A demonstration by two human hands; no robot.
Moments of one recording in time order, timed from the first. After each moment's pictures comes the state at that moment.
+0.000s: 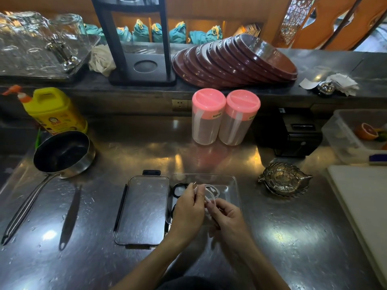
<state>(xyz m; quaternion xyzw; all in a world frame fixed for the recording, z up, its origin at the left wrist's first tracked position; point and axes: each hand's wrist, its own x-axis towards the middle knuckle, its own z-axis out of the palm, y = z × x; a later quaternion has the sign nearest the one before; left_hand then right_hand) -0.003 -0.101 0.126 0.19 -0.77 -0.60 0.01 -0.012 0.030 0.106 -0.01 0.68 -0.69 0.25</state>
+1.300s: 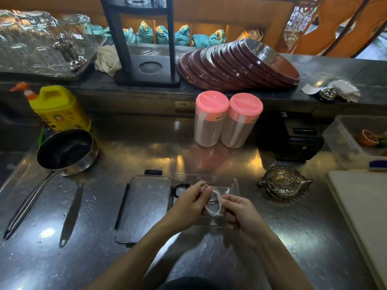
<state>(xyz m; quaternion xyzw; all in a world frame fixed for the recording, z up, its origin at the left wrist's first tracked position) -0.016 -0.130 0.120 0.01 -0.77 -0.64 -0.07 -0.048 0.046 0.115 0.13 0.58 -0.73 0.34</state>
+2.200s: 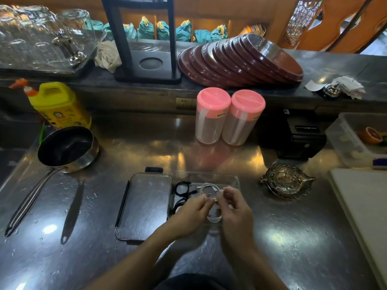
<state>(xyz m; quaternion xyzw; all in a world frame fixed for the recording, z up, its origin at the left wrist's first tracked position) -0.009 -0.124 0.102 0.04 -0.81 -0.55 -0.18 -0.019 0.025 0.094 0.00 0.77 -0.64 0.03</state>
